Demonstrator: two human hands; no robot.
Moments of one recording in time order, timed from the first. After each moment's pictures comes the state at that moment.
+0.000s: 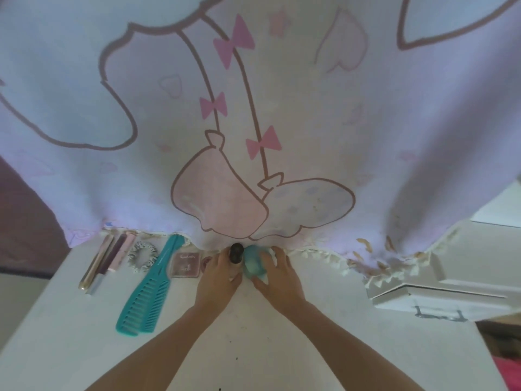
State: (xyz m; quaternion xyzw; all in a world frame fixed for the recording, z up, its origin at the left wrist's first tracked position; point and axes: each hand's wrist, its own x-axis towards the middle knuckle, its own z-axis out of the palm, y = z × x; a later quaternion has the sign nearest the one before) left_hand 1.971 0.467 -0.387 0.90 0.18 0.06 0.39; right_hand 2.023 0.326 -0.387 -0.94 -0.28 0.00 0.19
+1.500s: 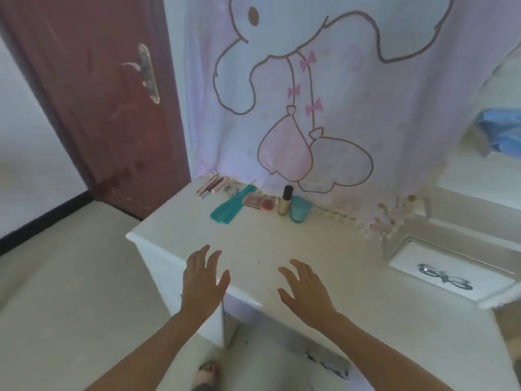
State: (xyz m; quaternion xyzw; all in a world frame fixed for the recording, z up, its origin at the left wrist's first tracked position) left_hand 1.672 0.383 -0.356 0.90 0.33 0.18 0.21; right_hand 1.830 0.211 -0.385 -0.83 -0.51 -0.22 0.10
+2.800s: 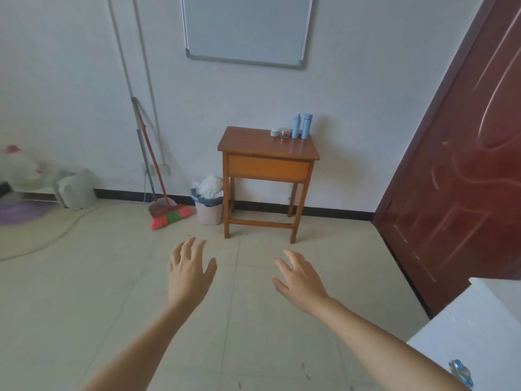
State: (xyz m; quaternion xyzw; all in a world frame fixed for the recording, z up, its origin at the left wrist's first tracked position) left_hand 0.963 0.300 -0.293 0.52 0.80 0.32 0.04; right_hand 1.184 0.367 -0.284 -0.43 -0.90 0.05 0.06
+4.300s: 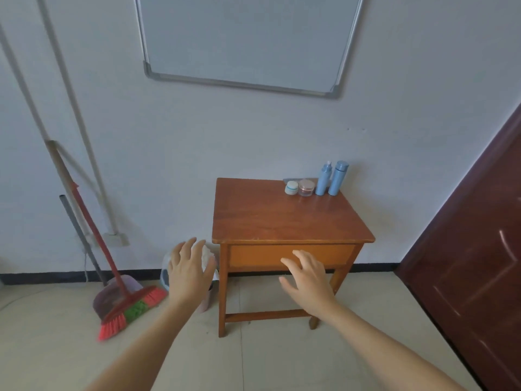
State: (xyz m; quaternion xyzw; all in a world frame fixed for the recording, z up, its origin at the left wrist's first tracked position) left_hand 0.648 0.909 -0.276 0.56 0.76 0.33 0.06; right_hand 0.887 0.942 -0.267 -0.53 -0.84 0.01 0.10
